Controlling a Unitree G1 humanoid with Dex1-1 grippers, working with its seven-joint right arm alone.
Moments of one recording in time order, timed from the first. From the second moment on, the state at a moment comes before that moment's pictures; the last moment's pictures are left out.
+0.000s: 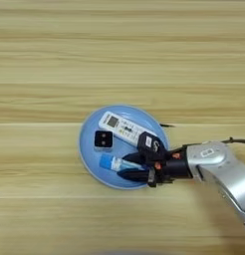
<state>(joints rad) -0.13 -0.52 0.38 -0.21 0.15 0.54 0.97</state>
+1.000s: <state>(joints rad) -0.17 -0.49 0.30 -0.23 0.19 0.54 0.96</state>
